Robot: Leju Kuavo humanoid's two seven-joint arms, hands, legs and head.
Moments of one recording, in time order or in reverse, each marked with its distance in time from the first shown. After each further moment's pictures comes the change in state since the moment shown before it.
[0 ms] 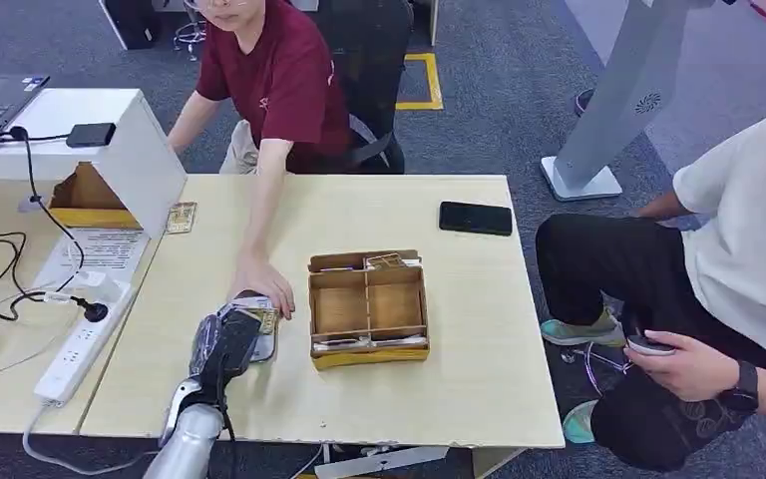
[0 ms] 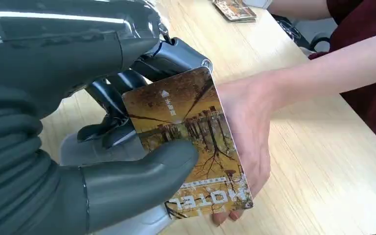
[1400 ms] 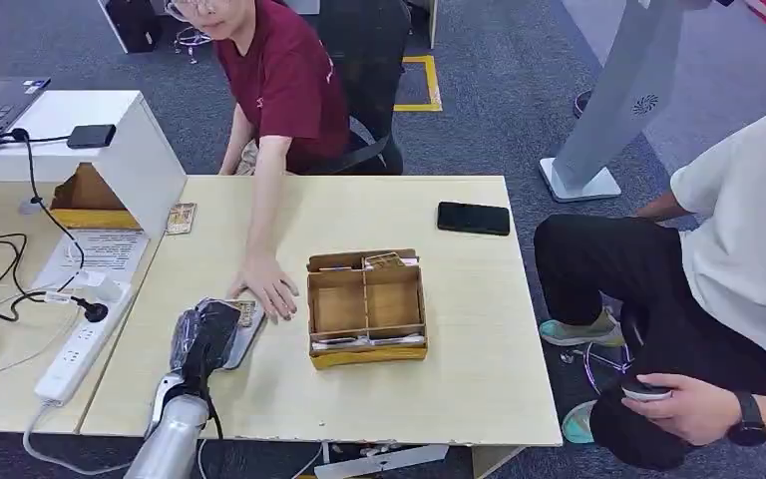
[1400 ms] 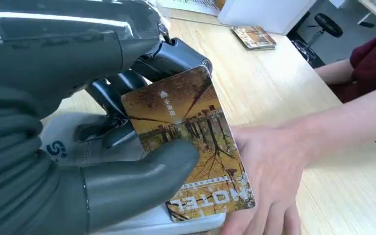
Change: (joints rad) left arm -0.059 0.042 0.096 0.090 0.001 0.052 -0.025; right arm 0.000 0.002 -0.015 0.000 0.048 0.014 -0.003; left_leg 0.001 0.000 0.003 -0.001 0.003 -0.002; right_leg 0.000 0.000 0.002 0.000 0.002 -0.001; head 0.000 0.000
